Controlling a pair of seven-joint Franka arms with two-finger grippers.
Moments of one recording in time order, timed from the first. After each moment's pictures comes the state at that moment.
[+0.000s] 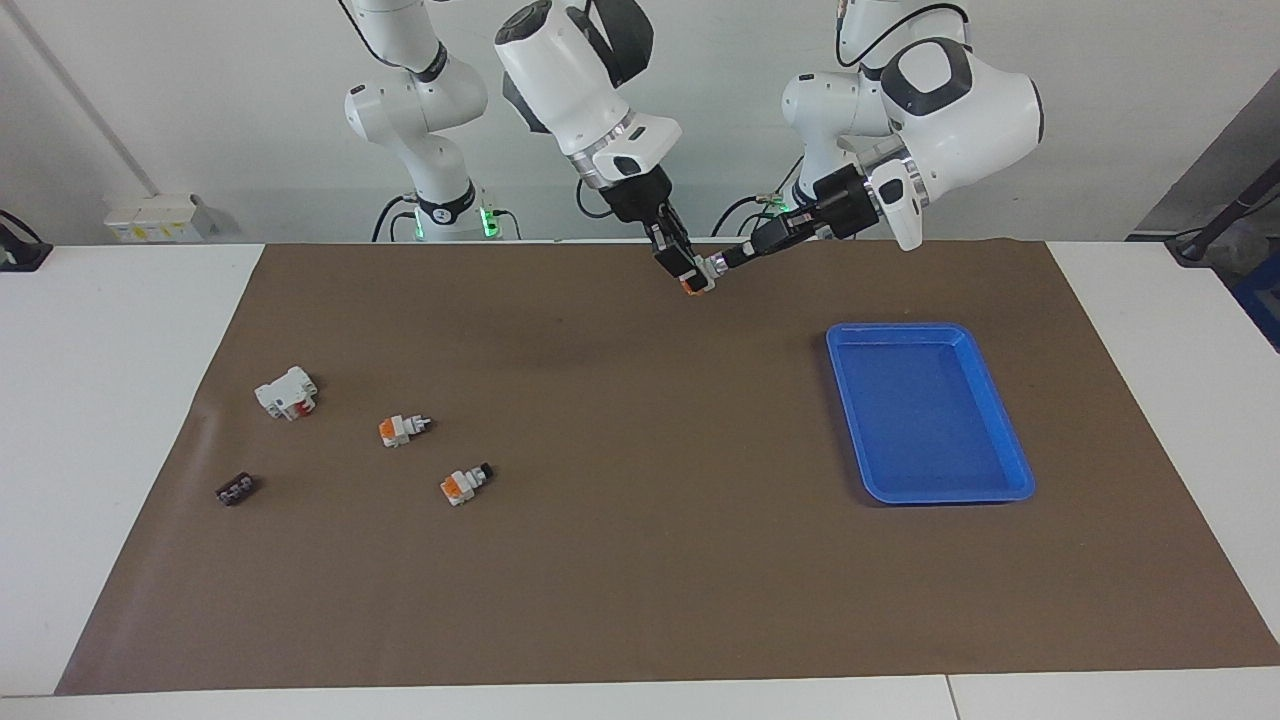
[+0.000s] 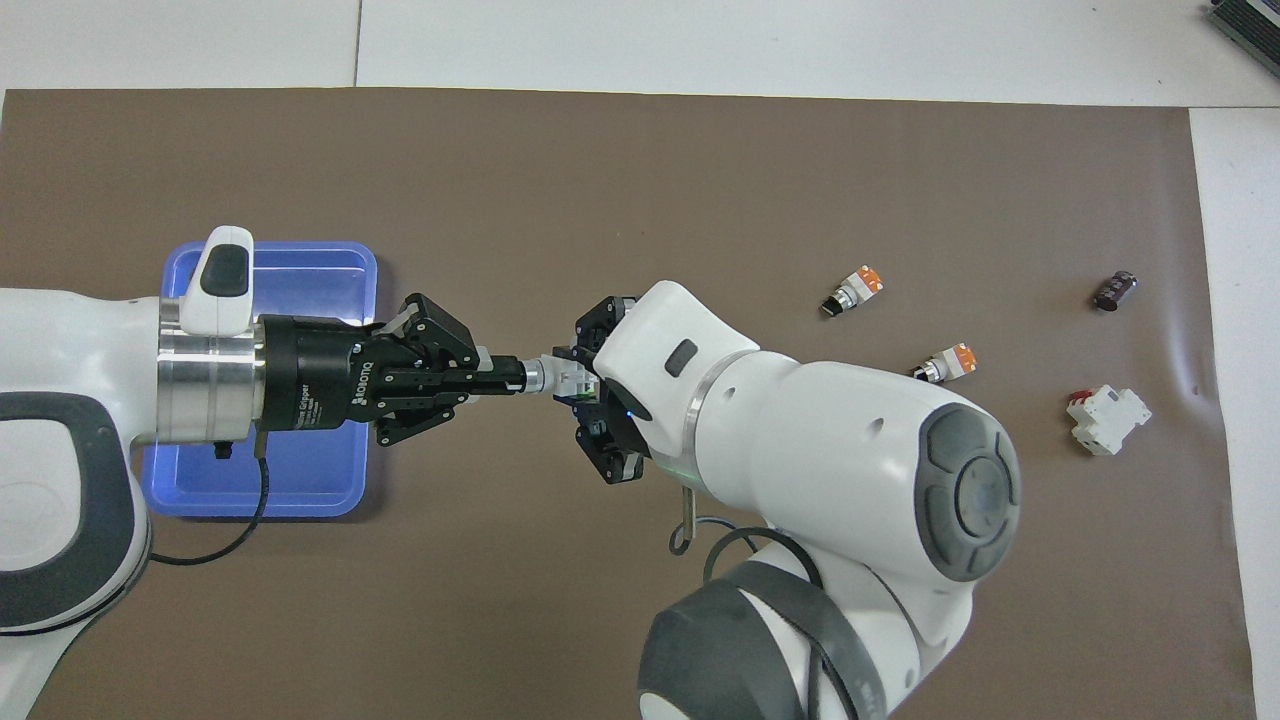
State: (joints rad) left arm -0.19 -0.18 -0.09 -2.06 -1.07 1.98 -0.50; right arm 0.38 0.01 0.26 -1.89 0.43 2.44 -1.25
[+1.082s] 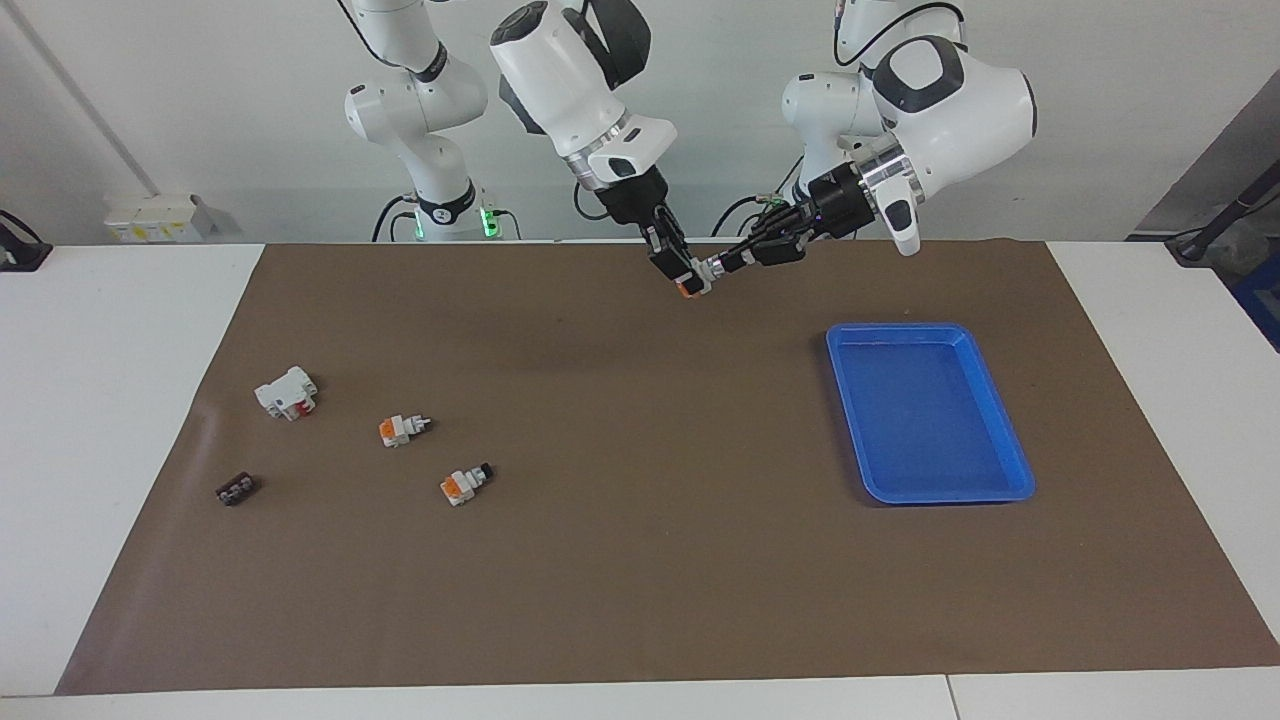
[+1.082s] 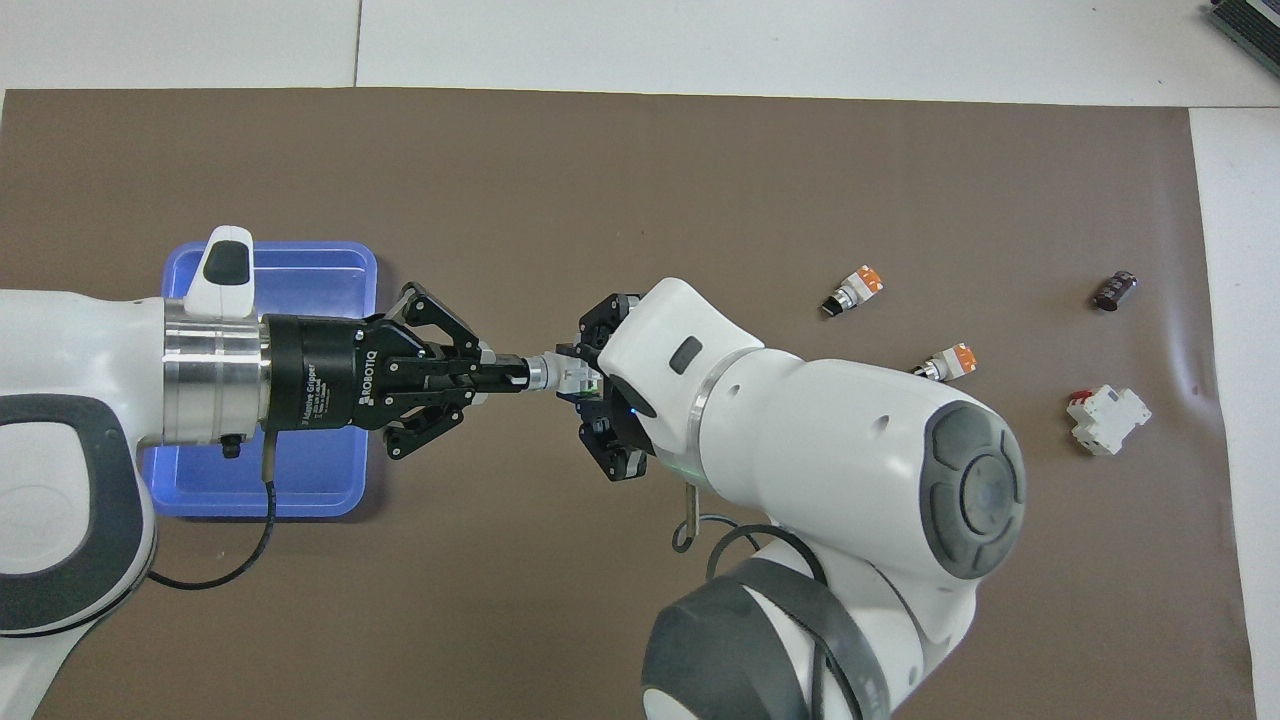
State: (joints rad) left arm -0.19 -0.18 -0.11 -2.06 -1.07 2.03 -1.11; right arm 0.38 0.01 0.25 -1.89 0.43 2.45 -1.25
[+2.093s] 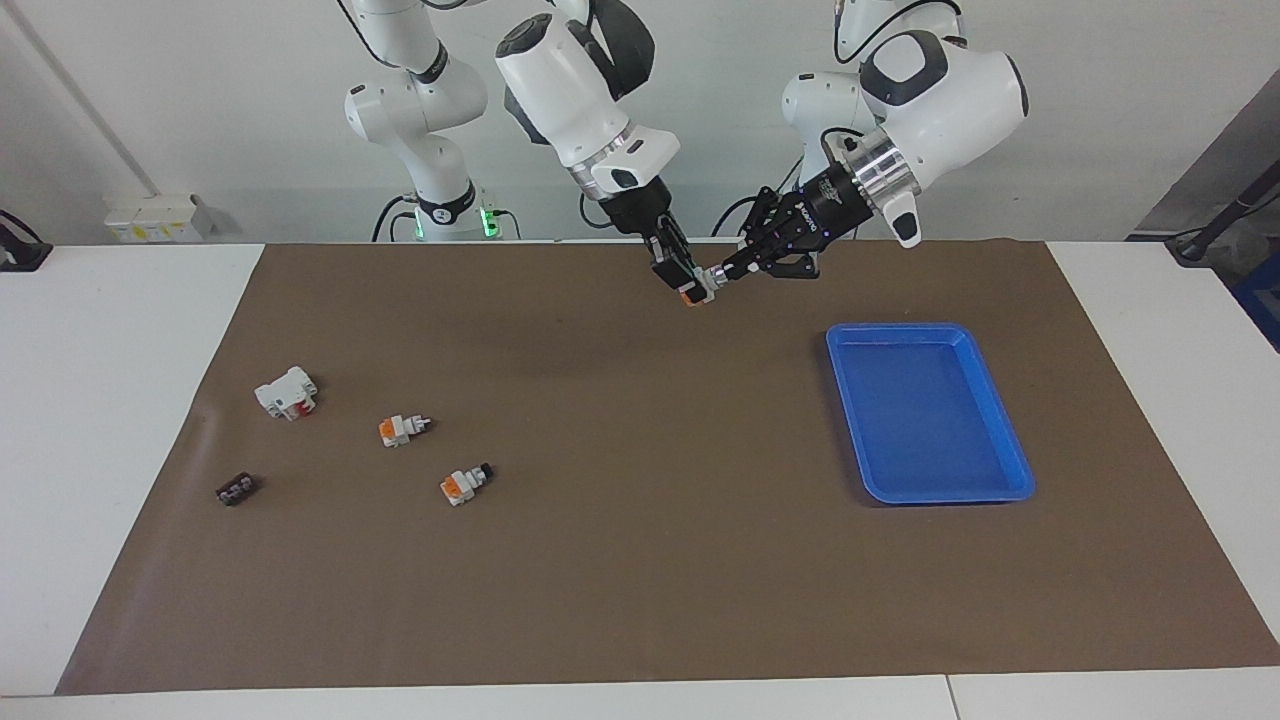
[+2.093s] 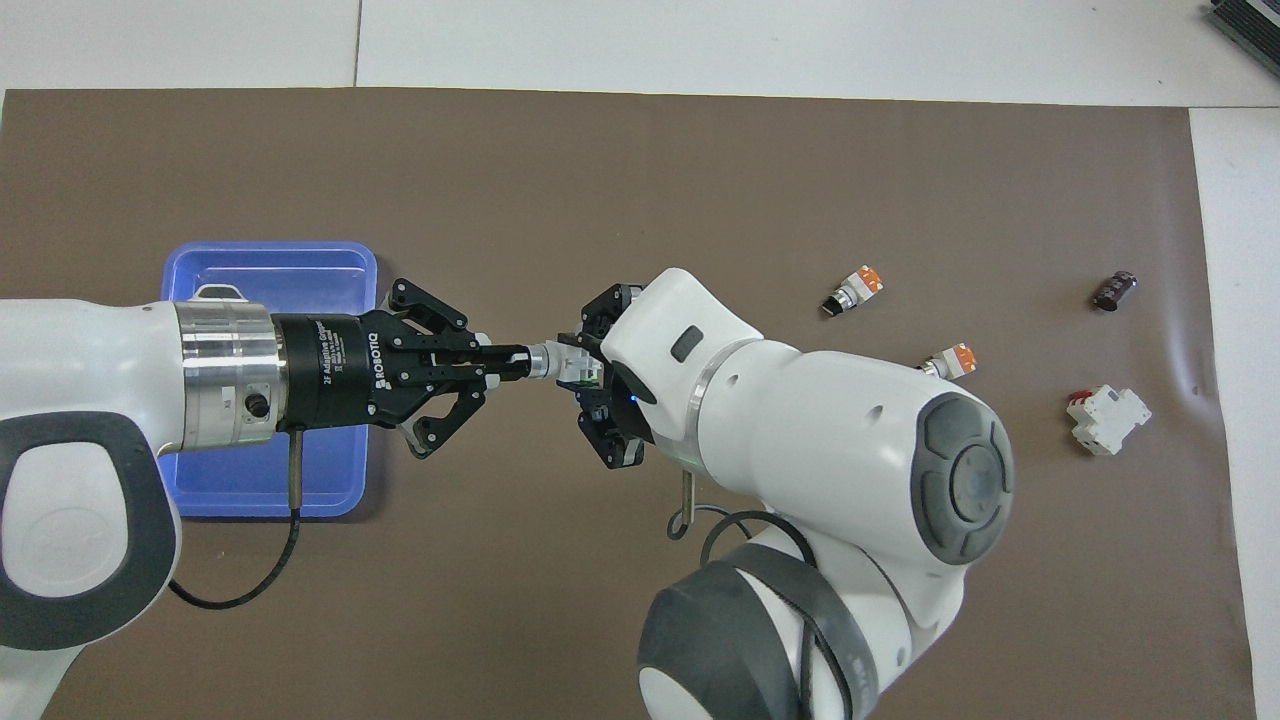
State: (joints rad) left arm -0.21 -0.19 -0.12 -2.06 -0.97 2.09 -1.91; right arm 0.39 0.04 0.26 -1.89 0.43 2.48 -1.23
